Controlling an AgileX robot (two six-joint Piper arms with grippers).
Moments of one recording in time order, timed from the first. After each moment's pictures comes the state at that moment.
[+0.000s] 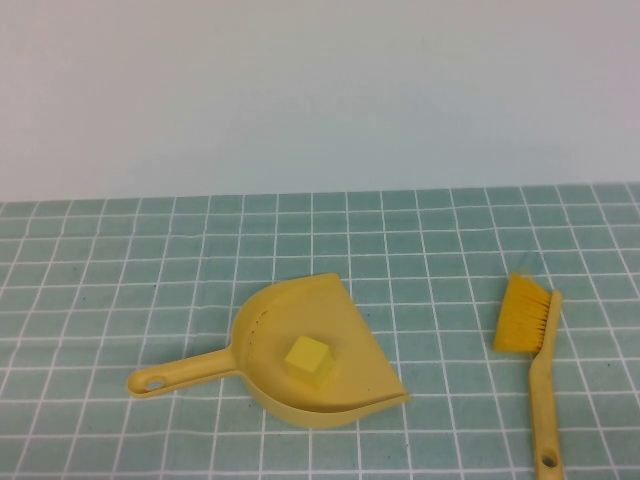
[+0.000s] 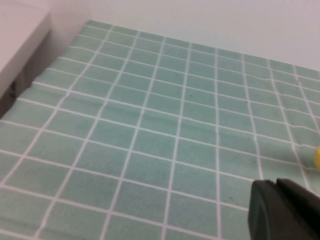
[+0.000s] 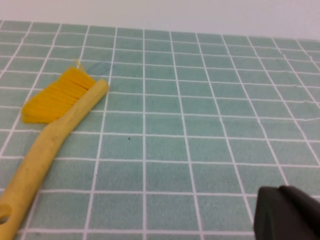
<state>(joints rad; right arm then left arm) -0.05 -0.01 0.02 -0.04 0.42 -0.05 0.03 -0.01 0.00 0.06 0.36 -0.34</state>
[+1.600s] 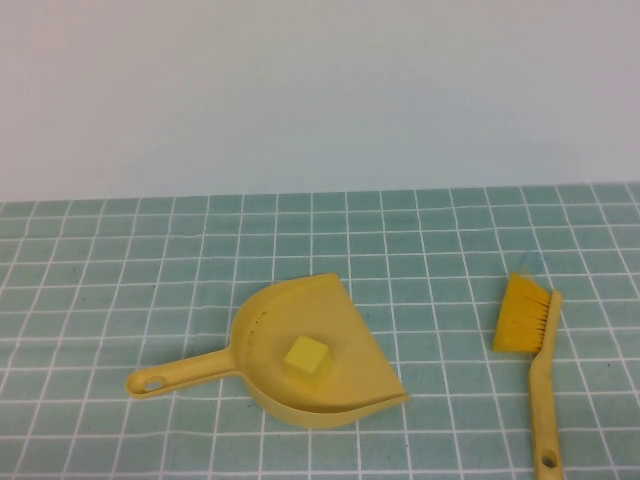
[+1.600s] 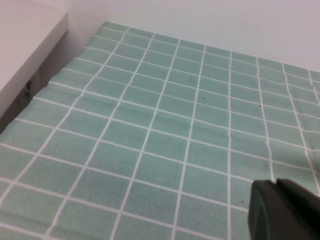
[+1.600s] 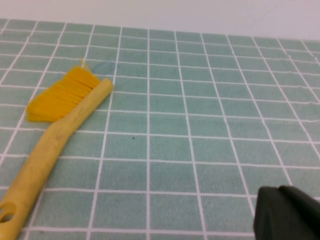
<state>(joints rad) -0.04 -0.01 0.02 -0.04 0.43 -0.05 0.07 -0.01 0.00 0.06 0.36 -0.34</state>
